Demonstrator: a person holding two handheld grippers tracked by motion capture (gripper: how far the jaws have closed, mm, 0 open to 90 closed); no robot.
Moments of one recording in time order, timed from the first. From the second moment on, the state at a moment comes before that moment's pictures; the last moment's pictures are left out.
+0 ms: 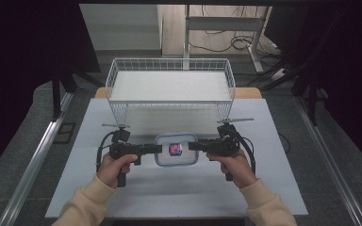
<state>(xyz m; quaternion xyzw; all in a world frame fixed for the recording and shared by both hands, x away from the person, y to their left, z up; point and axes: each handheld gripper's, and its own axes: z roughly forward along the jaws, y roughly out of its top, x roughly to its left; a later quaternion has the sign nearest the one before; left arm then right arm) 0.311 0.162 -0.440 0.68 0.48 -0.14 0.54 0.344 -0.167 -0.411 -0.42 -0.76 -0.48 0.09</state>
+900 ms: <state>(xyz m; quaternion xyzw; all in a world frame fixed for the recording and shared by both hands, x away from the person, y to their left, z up) 0.354 0.164 -0.391 0.69 0.45 -0.12 0.56 0.379 -0.166 -0.362 -0.40 -0.76 -0.51 0.05</state>
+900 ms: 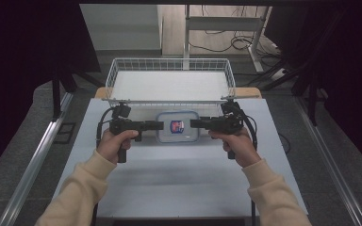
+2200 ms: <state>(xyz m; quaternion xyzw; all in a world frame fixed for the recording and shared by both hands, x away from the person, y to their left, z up) 0.432 0.191 -0.328 0.69 0.44 -0.08 0.57 0.456 -0.133 -0.292 -0.38 -0.77 -0.51 0.01</state>
